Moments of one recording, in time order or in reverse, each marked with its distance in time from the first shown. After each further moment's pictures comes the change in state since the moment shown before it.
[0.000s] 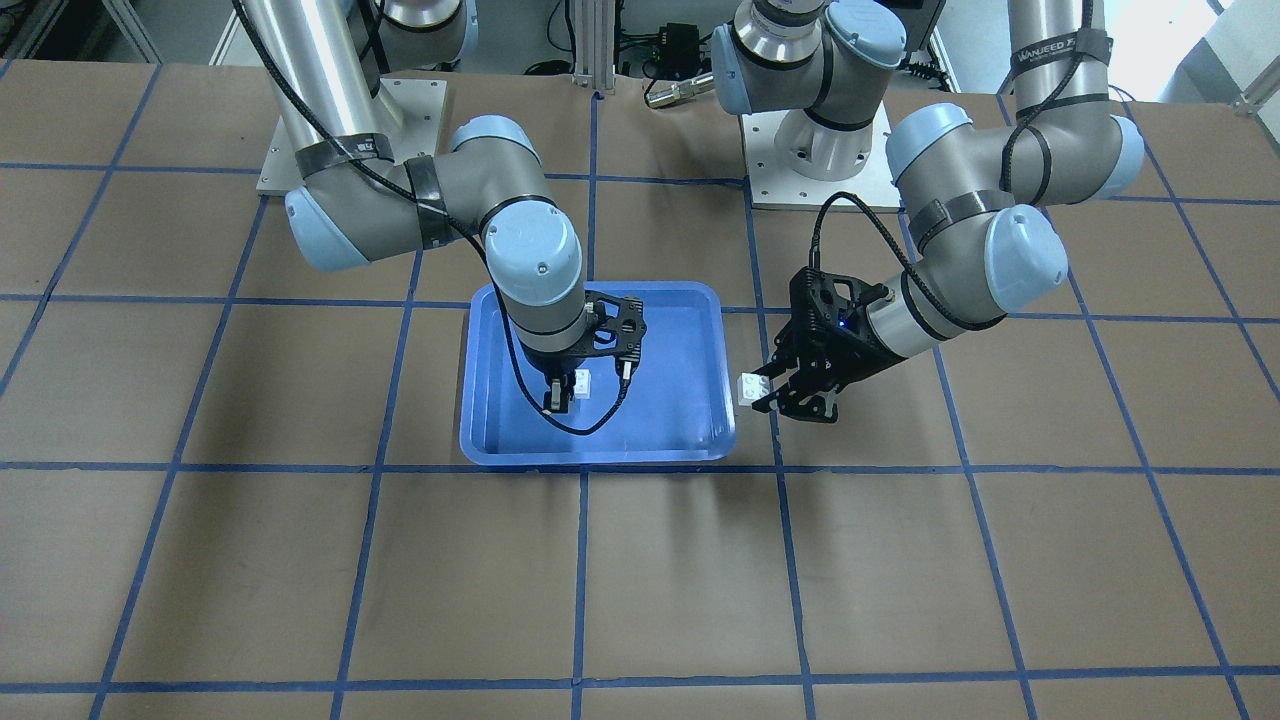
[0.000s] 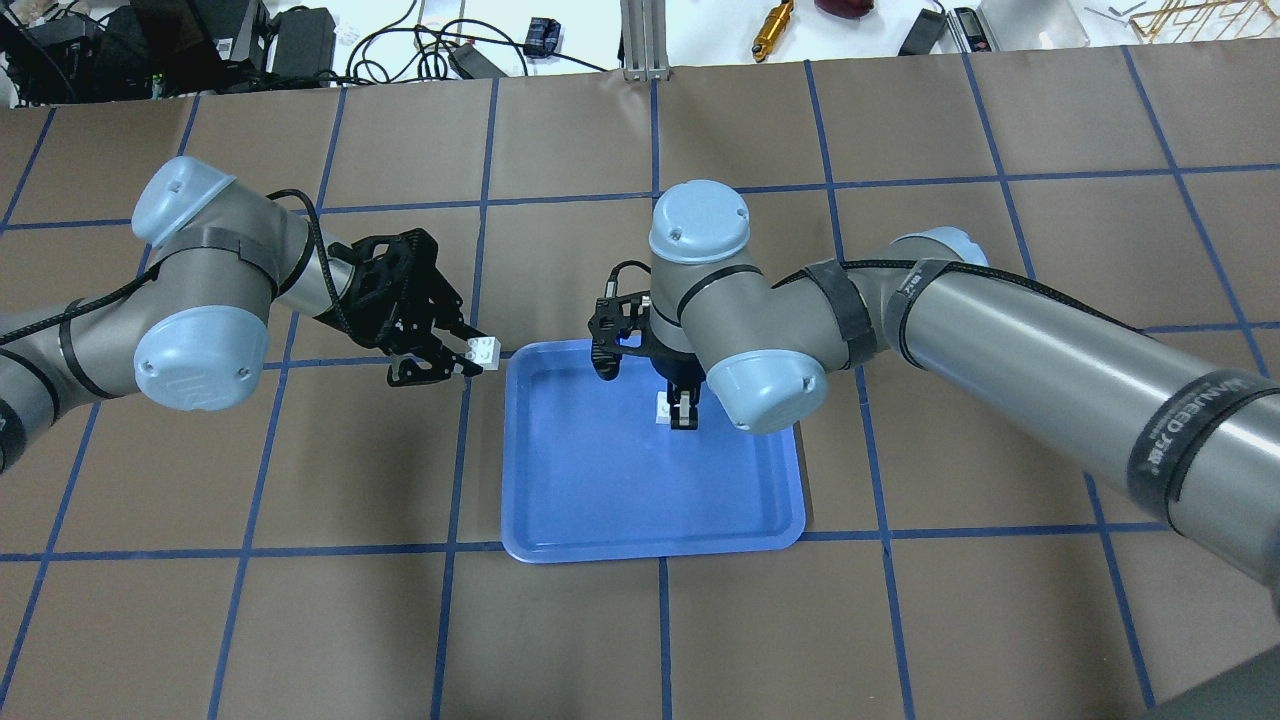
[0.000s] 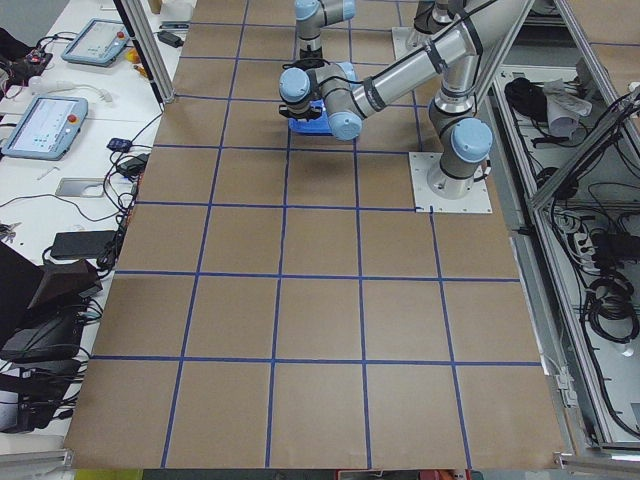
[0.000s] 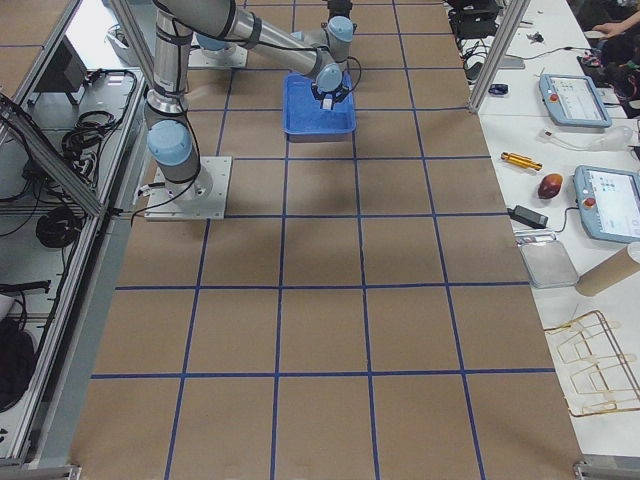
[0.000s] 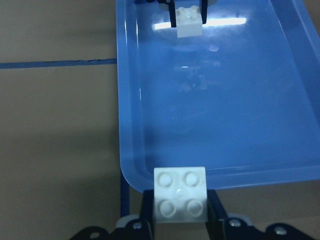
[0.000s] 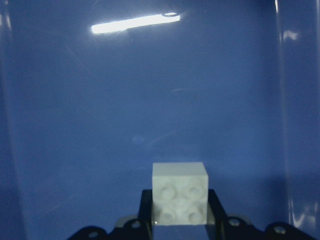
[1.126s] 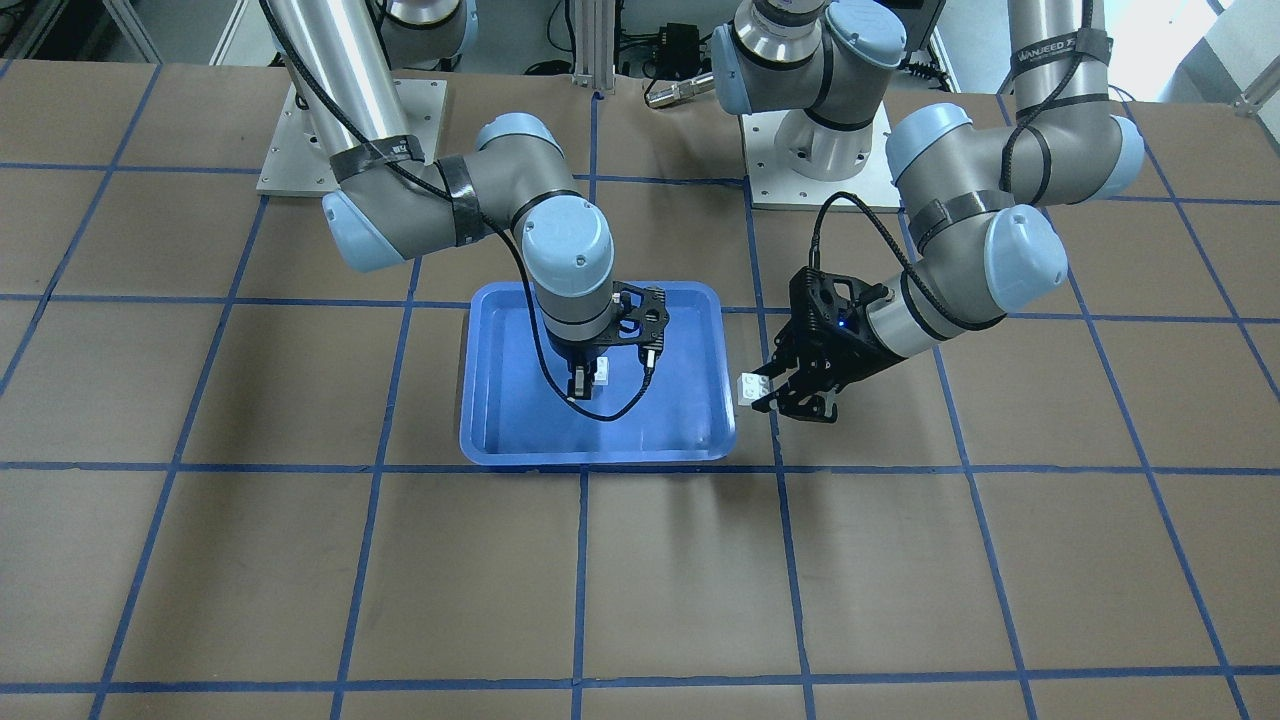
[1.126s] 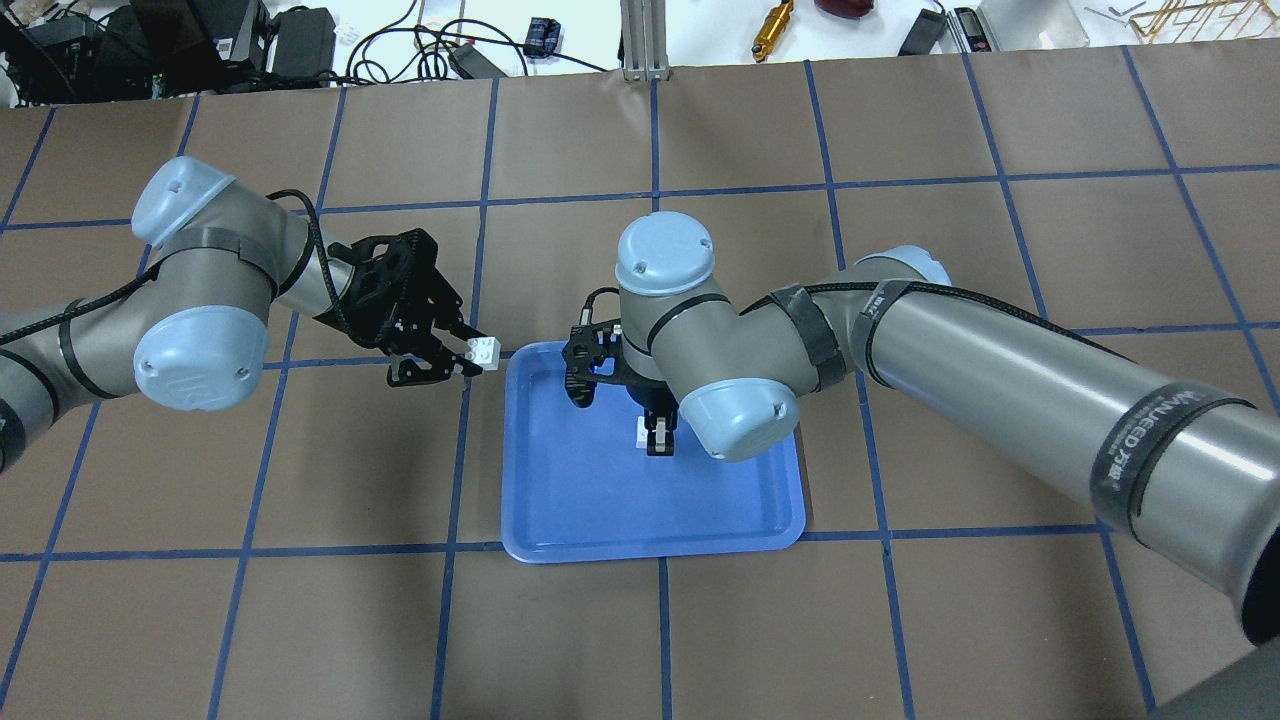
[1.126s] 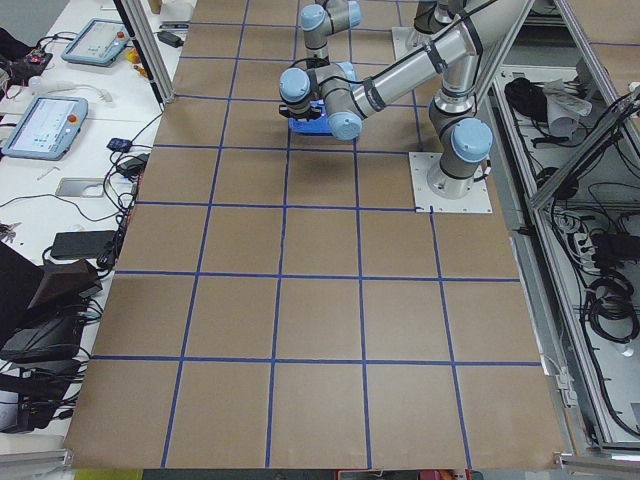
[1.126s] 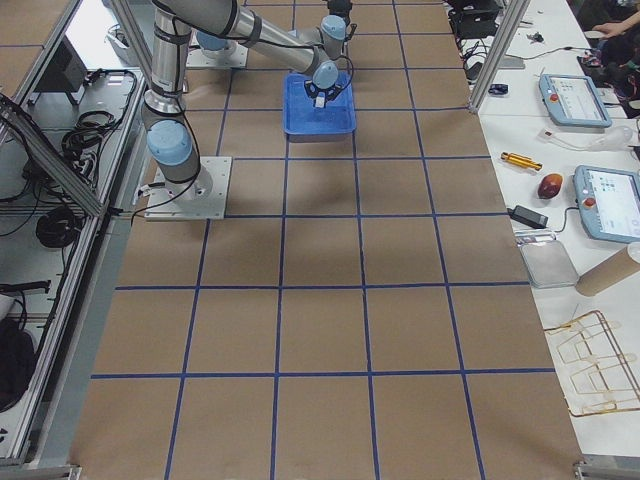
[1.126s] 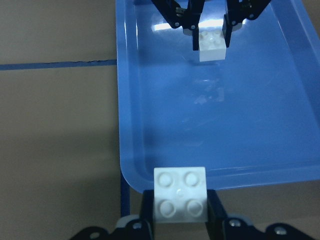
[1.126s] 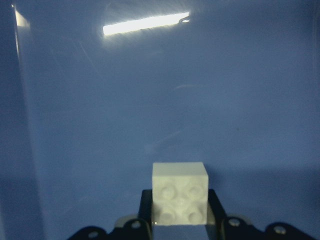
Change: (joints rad) left arm -0.001 0.000 0.000 -0.001 0.001 0.000; right arm 0.046 0.017 0.012 -0.004 0.001 0.038
